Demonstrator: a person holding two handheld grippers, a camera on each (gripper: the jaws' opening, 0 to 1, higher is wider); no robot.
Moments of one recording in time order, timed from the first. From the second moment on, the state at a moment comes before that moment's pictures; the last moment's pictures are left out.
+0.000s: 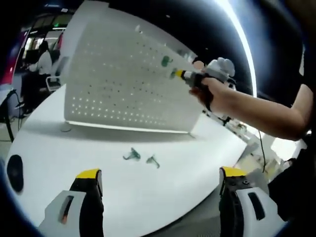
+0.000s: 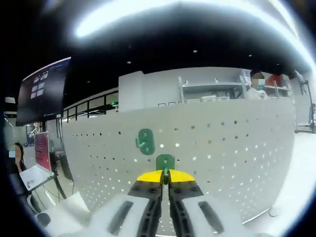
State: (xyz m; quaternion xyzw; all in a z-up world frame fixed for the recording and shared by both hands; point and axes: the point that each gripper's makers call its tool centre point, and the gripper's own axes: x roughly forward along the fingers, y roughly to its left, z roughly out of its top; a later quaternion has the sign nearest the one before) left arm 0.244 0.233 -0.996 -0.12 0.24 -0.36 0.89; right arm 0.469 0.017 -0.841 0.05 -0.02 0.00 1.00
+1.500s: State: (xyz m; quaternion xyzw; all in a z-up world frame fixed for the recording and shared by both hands) left arm 0.248 0.241 -0.995 -0.13 0.24 -0.35 0.90; right arm 0.493 0.000 -0.806 0.00 -0.01 -0.04 1.00
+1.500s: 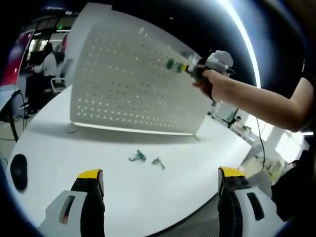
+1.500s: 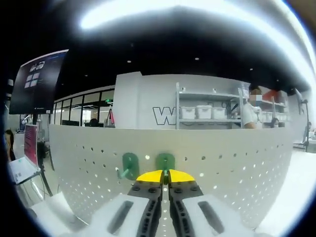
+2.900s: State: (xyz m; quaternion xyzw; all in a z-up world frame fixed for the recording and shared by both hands) left arm 0.244 0.238 -0.995 -0.11 0.24 -0.36 0.90; right arm 0.403 -0.015 -0.831 0.01 0.04 0.01 1.00
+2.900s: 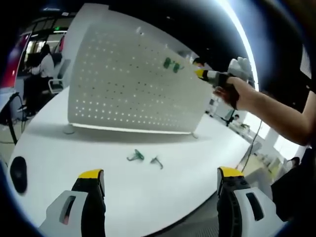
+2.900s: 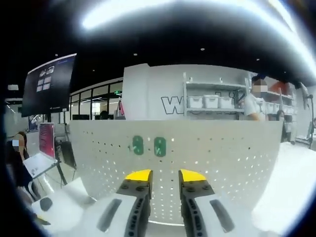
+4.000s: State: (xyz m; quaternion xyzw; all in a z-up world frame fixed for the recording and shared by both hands) left arm 0.237 0.232 -1.002 -0.07 0.25 -0.38 0.89; right arm 0.276 0.047 -0.966 0.00 0.19 0.11 0.98
